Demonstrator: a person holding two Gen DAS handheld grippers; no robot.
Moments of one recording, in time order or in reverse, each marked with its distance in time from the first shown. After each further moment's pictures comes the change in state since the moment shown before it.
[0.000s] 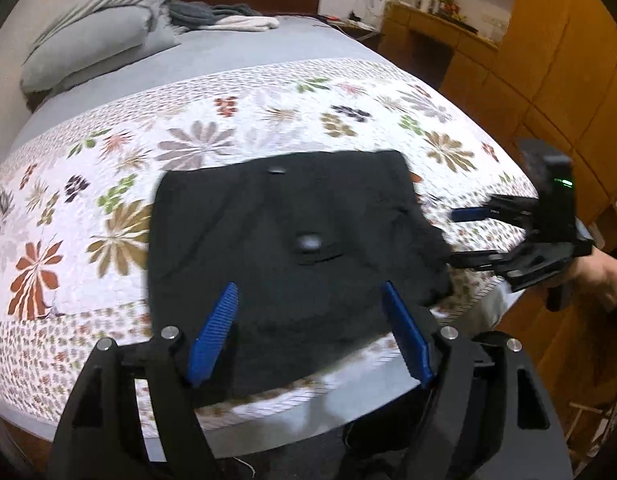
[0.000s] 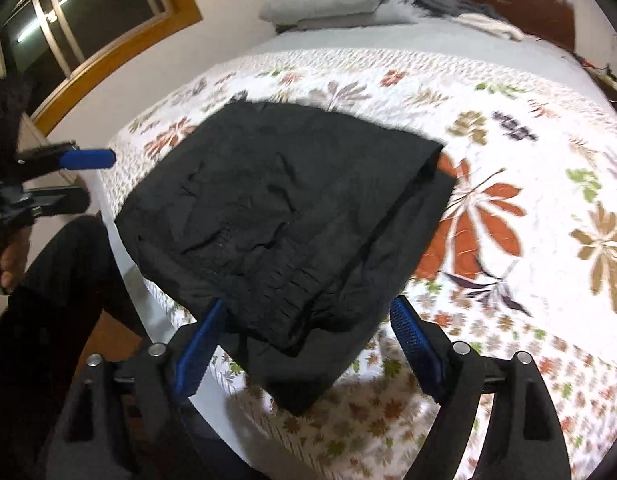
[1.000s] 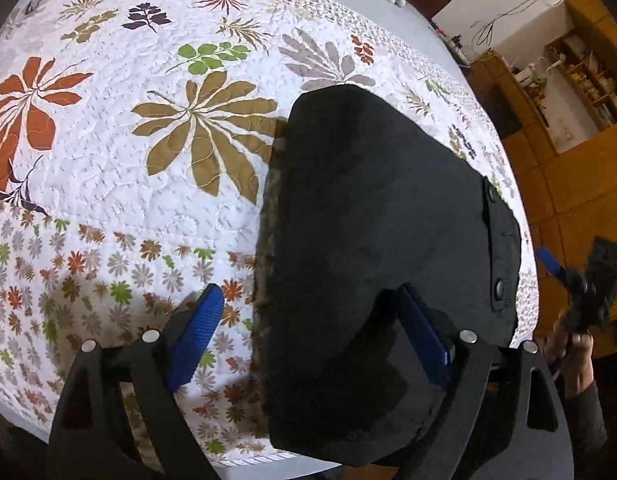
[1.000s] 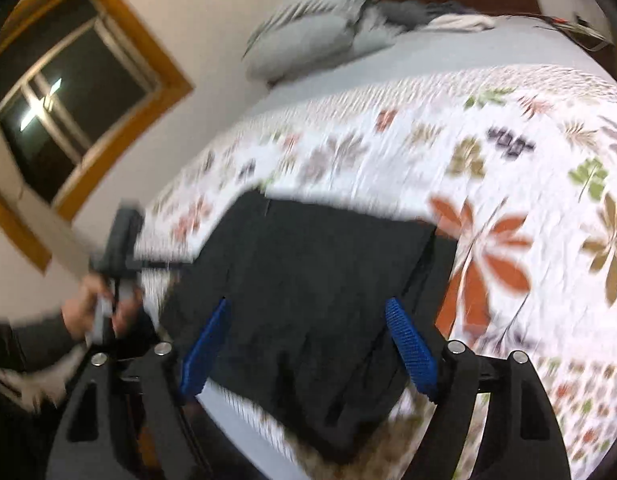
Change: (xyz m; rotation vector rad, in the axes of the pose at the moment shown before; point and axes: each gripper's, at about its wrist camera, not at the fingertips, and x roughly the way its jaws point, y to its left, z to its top) left arm 0.081 0.178 -0.032 -0.510 0.145 -0.158; right arm -0.005 -0.035 0.062 0.228 -0.160 0.182
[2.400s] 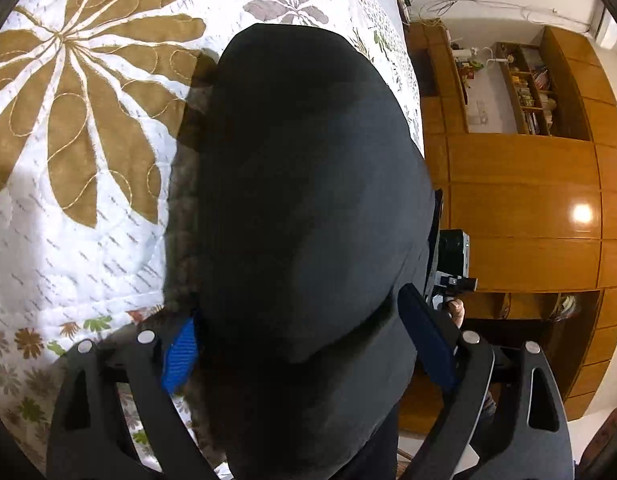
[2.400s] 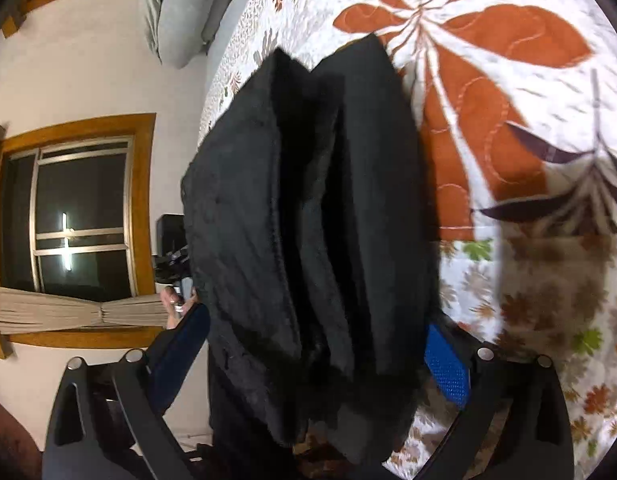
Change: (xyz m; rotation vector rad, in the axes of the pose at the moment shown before) left arm 0.077 0.012 0.047 -0.110 0.357 -0.503; right arm 0.092 -0.087 -0.048 0.612 0.362 0.302
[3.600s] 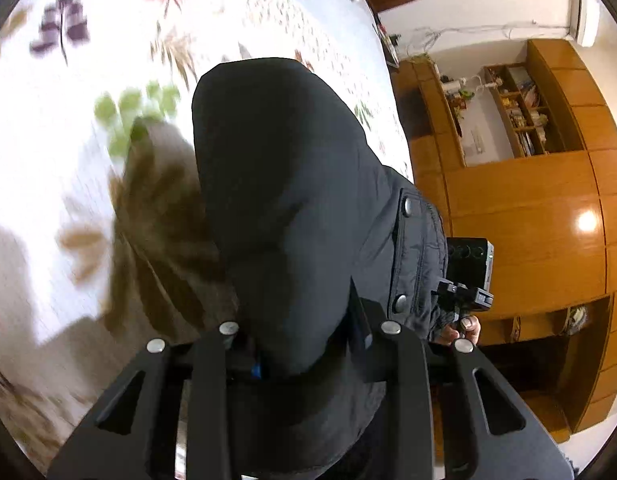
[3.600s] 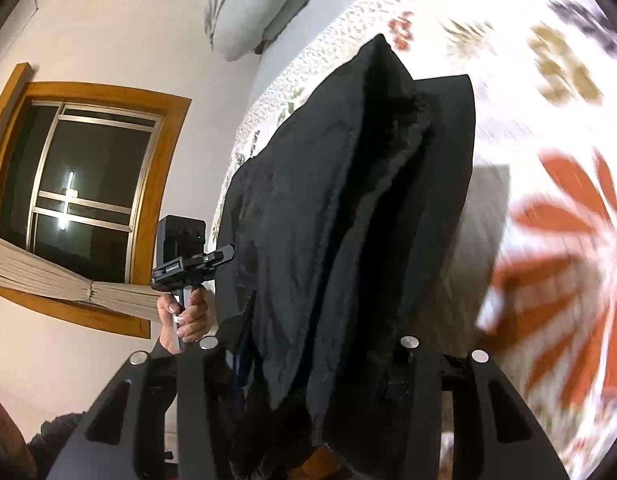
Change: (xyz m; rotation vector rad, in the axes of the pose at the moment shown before) left arm -0.095 -0.029 0.059 0.067 -0.181 0.051; right arm 0.041 0.129 0.074 -0.224 -0.061 -0.011
